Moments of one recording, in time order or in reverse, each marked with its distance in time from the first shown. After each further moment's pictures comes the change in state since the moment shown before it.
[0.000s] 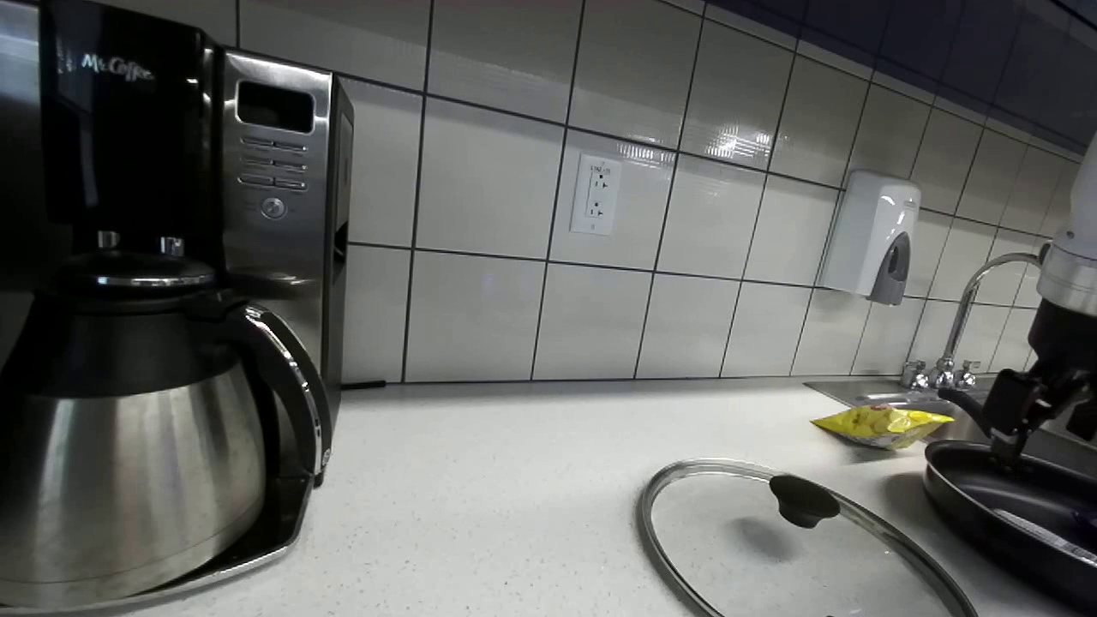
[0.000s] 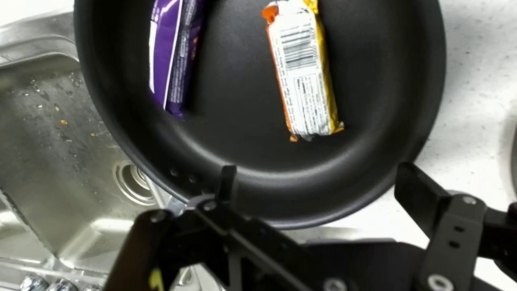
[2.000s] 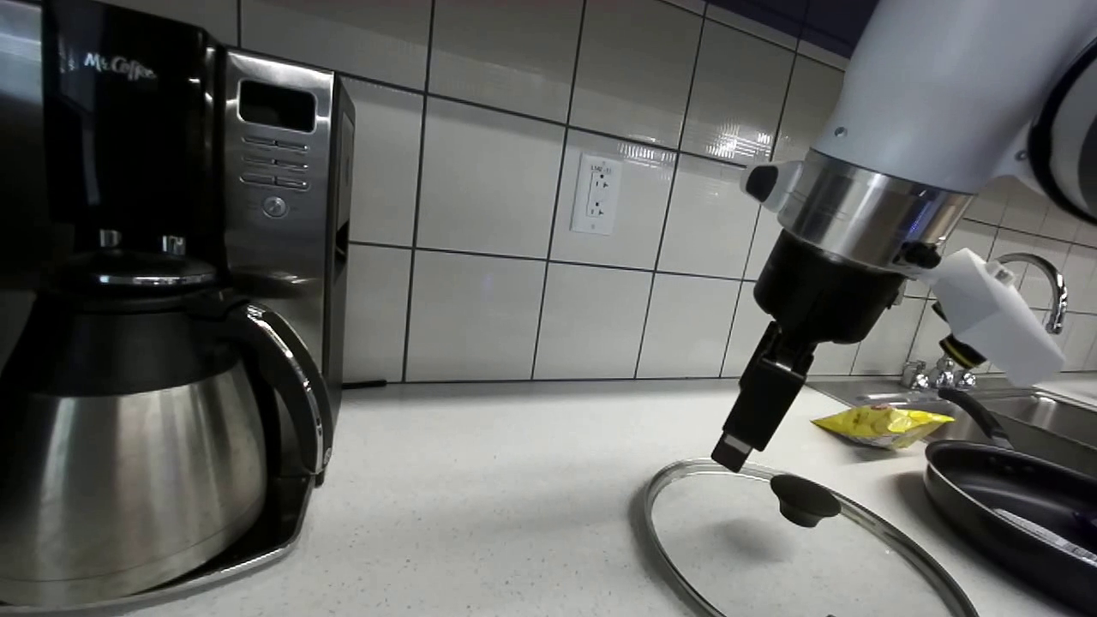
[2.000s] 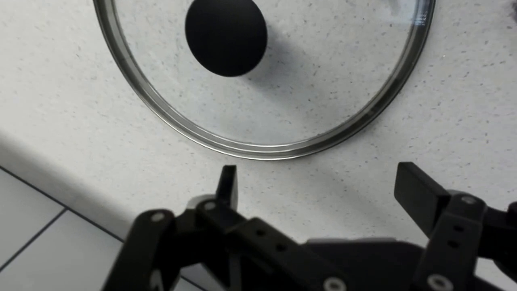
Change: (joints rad) arm 0.349 0.103 0.330 0.122 0.236 0.087 -0.356
